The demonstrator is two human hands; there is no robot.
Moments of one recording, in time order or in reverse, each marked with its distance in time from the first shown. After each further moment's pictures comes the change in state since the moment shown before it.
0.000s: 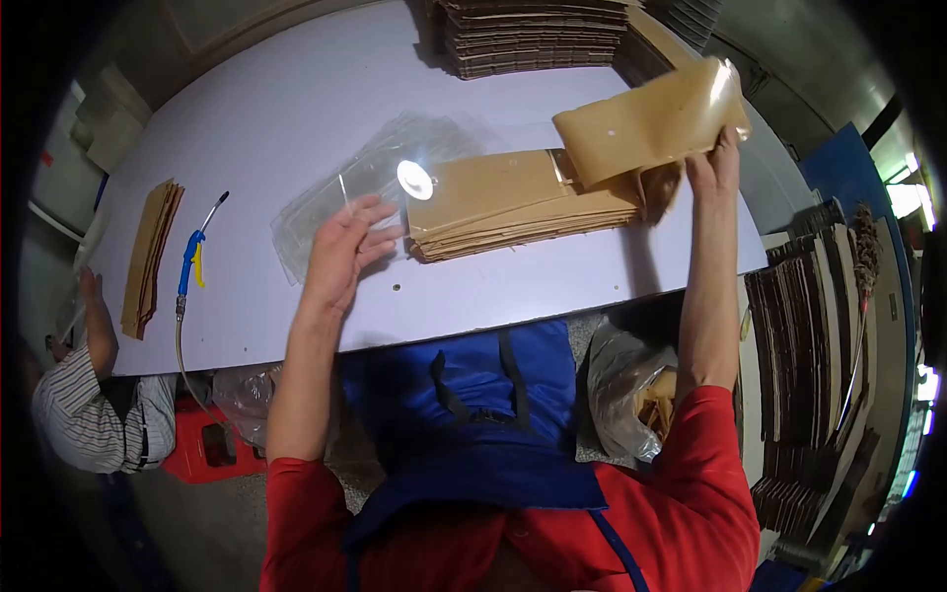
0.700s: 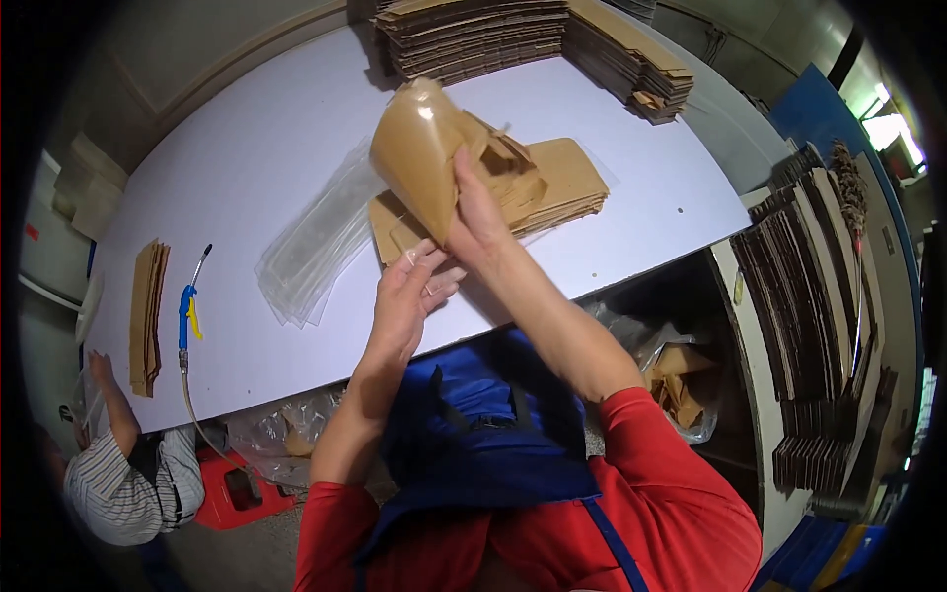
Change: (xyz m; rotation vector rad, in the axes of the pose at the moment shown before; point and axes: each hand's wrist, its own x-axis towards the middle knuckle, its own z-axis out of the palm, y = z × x) left_hand -0.023 -0.059 0.096 -0.093 -0.211 -0.120; right_hand -0.137 0.215 0.091 0.201 -0.173 0.488
